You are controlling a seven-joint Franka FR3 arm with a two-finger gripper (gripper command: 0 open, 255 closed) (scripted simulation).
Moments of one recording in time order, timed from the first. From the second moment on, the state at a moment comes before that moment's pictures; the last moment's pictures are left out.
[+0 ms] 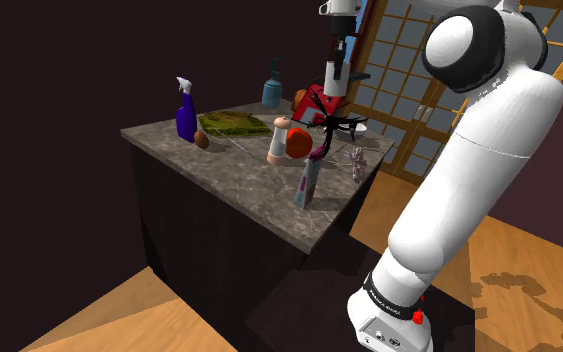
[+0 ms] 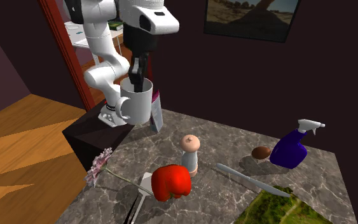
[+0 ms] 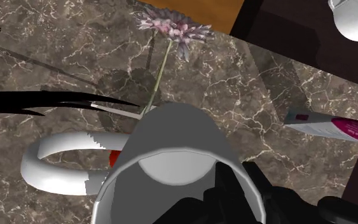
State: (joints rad) arm -0.21 0.02 -0.32 -1.40 -0.15 1.33 -0.97
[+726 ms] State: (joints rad) arm -0.38 0.17 -0.46 -1.23 -0.10 1.35 -1.26
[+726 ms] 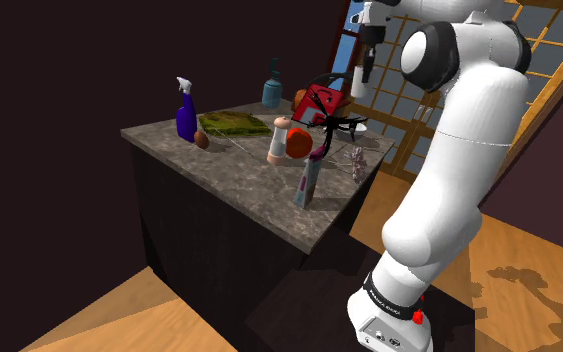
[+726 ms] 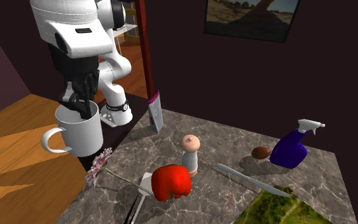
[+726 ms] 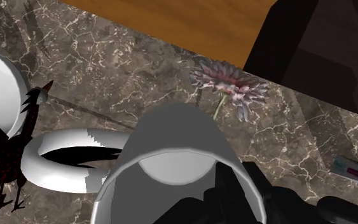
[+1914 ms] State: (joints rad) arm -0.36 0.08 -0.45 -1.57 -0.13 1.61 -1.21
